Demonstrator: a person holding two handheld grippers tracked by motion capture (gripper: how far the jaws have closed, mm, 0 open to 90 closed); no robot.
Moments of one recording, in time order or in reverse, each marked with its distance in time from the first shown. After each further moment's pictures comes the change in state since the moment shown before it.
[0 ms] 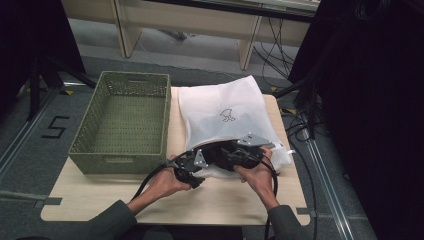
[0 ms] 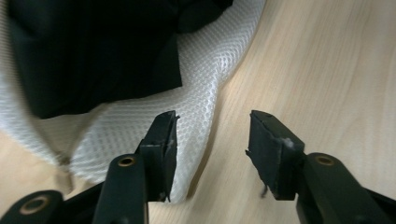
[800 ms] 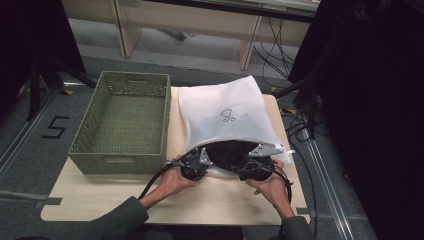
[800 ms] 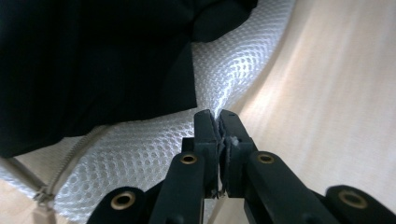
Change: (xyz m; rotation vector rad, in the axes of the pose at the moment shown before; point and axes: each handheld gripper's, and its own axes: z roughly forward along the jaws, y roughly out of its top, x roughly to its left) left arm 0.005 0.005 0.015 -0.022 0.003 -0.026; right arm -0.008 -0.035 -0.018 0.122 0.072 0.022
